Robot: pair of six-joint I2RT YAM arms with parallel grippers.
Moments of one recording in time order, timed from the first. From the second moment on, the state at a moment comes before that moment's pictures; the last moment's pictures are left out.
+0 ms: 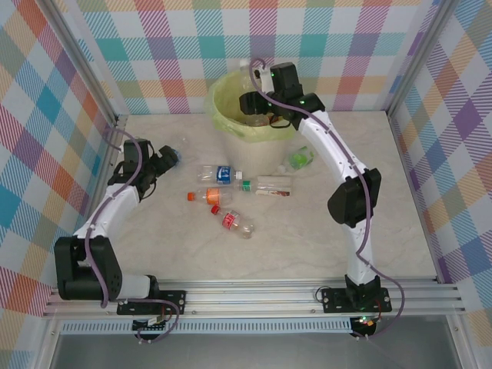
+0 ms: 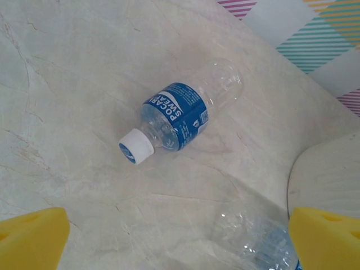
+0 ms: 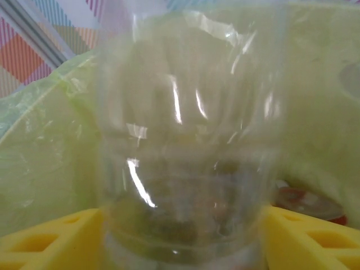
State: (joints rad) left arm 0.00 1.37 0.96 -0.29 -0.04 -0.60; right arm 0.49 2.16 2.33 -0.69 -0.18 0.17
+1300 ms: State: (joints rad) left arm 0.06 2.18 1.74 -0.64 0.16 -0.17; right arm 0.49 1.28 1.29 -0.29 -0.23 0.16
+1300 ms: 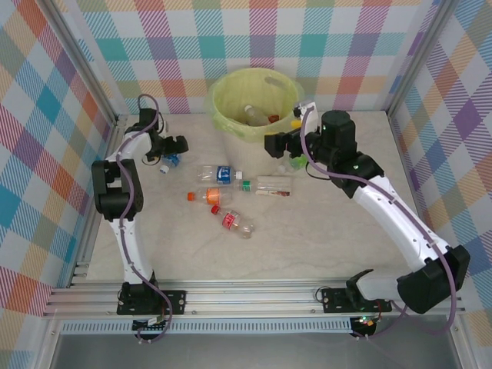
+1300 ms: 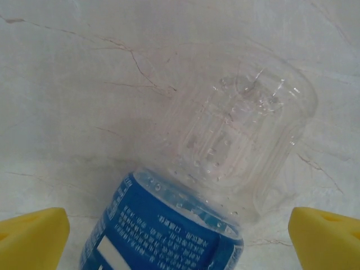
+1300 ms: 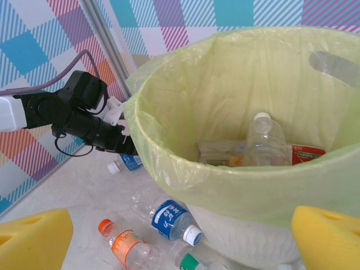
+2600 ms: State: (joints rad) left arm -0.06 2.08 1.67 -0.64 0.02 -0.14; right arm 0.49 1.15 1.14 -0.30 -0.08 0.23
